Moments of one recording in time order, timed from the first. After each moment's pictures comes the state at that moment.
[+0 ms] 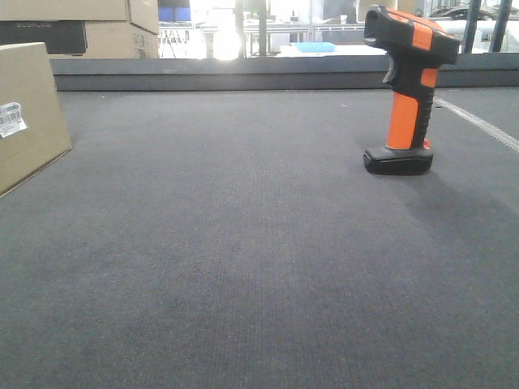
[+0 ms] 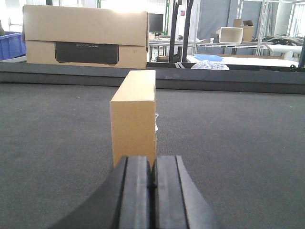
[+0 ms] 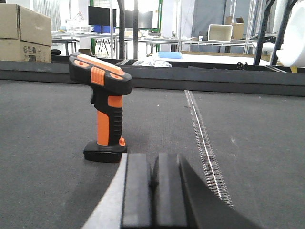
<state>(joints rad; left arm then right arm) 0.01 0.00 0.00 0.05 0.01 -0.04 -0.04 0.00 0.00 0.06 0.03 -0.04</state>
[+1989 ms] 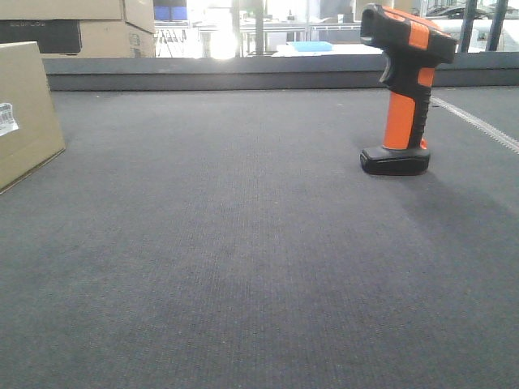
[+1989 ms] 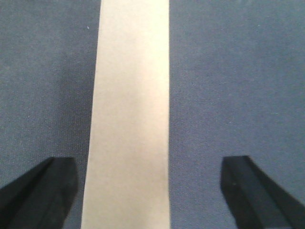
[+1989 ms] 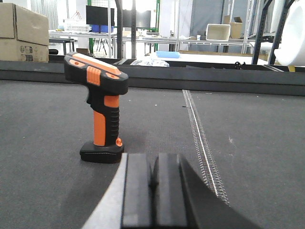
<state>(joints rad) 0.14 1.55 -1.46 -0.12 0.96 0.13 -0.04 0.00 0.00 0.06 0.03 -0.04</state>
